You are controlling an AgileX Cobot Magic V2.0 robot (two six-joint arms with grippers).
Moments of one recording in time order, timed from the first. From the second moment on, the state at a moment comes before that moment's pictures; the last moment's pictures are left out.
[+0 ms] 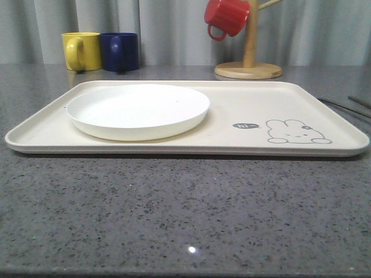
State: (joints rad) left arm -0.21 0.43 -0.41 -0.46 0.15 0.43; right arm -0.05 -0.01 0.03 0.07 -0.01 0.07
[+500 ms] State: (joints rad) left arm -0.21 0.30 -0.35 -0.43 0.15 0.43; right arm -0.05 0.00 -0.06 0.07 0.05 0.07
